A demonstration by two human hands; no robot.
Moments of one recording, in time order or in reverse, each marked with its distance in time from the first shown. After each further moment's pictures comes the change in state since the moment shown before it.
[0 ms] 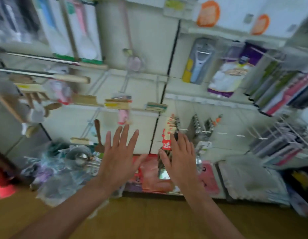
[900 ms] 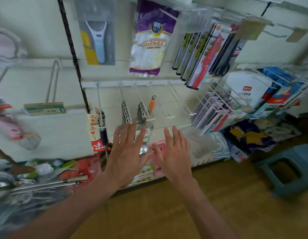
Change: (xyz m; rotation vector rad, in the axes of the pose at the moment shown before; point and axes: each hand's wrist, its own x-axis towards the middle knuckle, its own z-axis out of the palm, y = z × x) left_hand 0.108 0.234 0.088 -0.111 -0.052 0.391; right_hand -0.012 0.215 -0.040 -0.129 0.020 0.336
